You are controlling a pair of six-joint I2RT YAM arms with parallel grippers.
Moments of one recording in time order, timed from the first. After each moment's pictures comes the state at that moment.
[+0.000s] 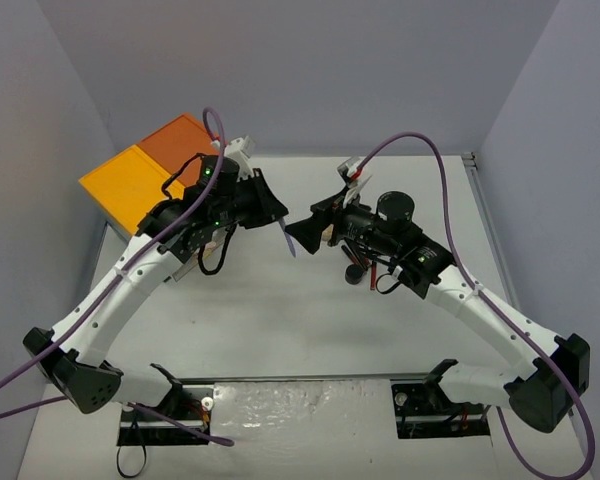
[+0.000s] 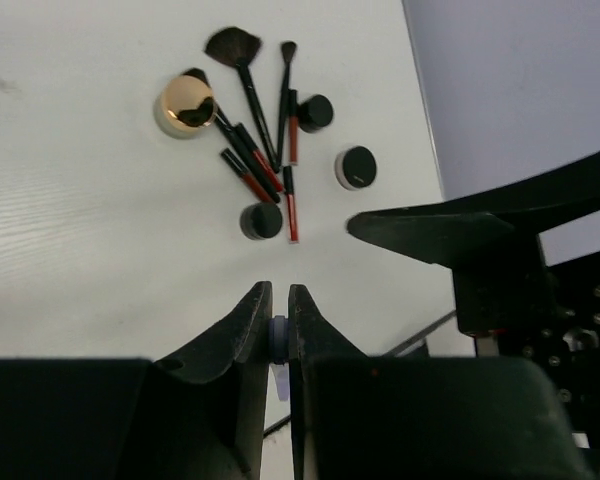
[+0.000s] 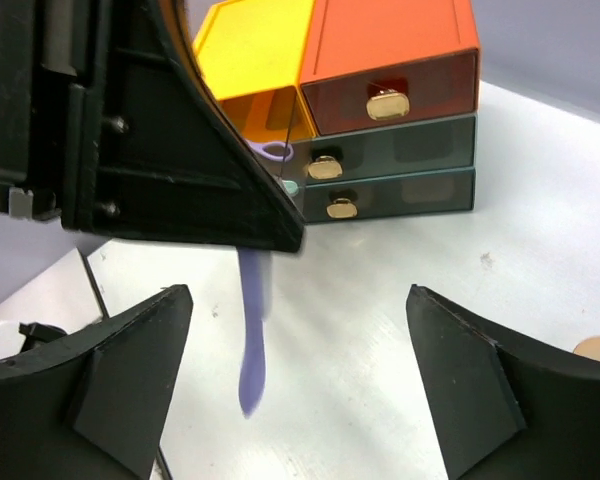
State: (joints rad) left arm -0.62 1.35 1.56 -0.69 0.08 -0.70; right arm 0.67 1.19 1.03 0.08 -0.32 0.29
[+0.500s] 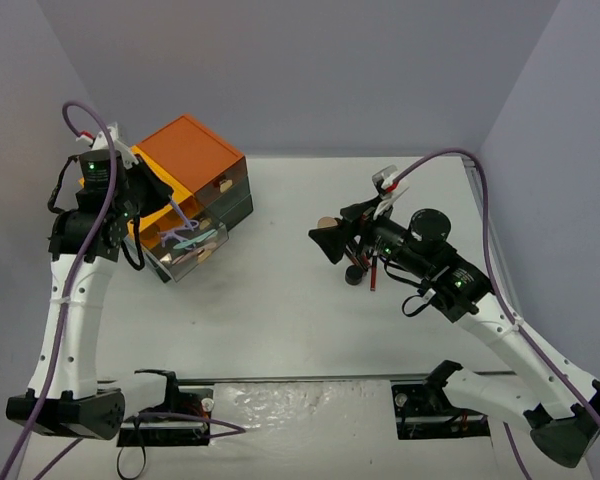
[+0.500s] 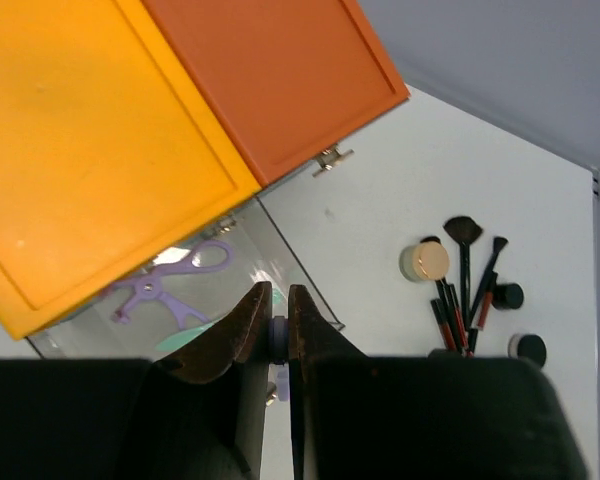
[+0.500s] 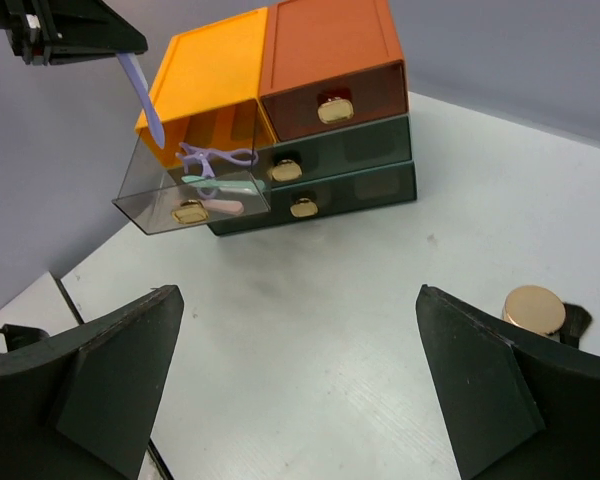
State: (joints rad) left arm -0.08 1.19 1.54 -0.83 0.03 -0.49; right arm 0.67 0.97 0.99 -0.07 -0.19 0.28
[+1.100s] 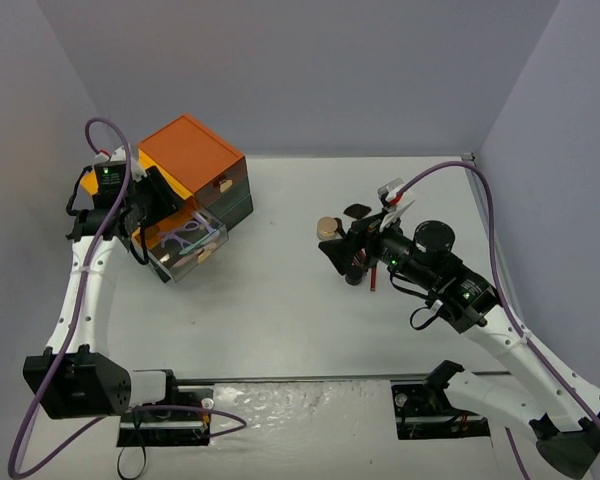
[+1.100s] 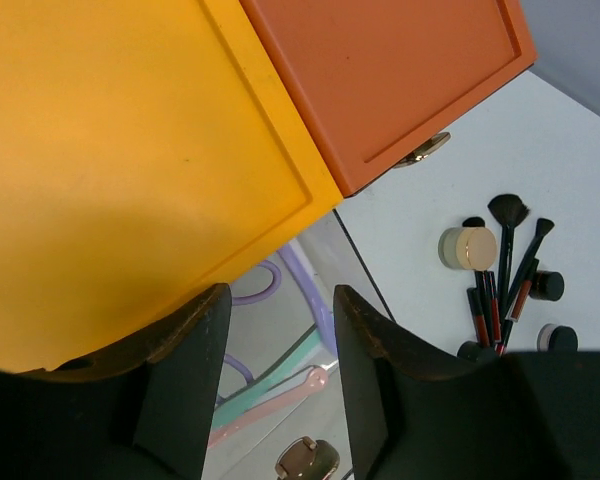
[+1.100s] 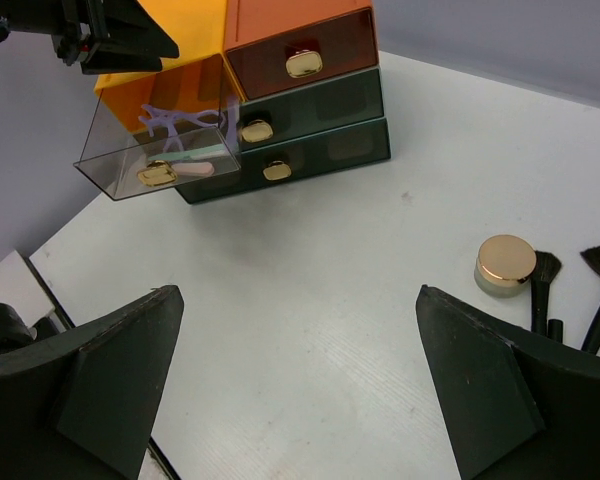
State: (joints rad) left arm 0.06 1.28 1.33 -0.66 0.17 -0.47; right arm 0.67 0.89 0.93 -0.17 -0.14 0.26
